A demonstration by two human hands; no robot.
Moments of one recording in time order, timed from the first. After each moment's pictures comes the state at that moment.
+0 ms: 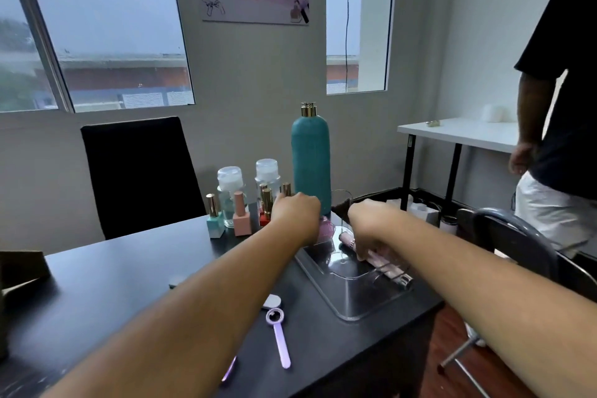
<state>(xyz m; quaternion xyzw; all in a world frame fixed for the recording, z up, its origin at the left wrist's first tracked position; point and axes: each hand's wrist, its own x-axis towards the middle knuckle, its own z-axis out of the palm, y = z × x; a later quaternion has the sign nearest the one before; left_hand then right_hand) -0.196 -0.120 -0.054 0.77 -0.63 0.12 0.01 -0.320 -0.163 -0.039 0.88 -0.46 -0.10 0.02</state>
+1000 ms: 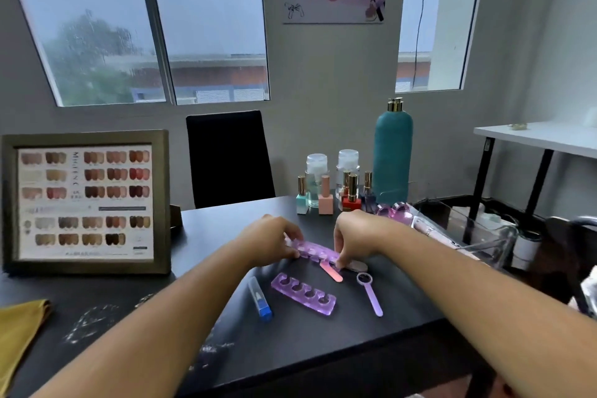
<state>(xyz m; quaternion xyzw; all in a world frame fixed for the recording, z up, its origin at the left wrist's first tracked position) -0.088 0.050 -0.082 0.81 -0.57 -0.02 0.11 -0.232 -0.058 -0.056 0.95 -0.28 -0.08 -0.09</state>
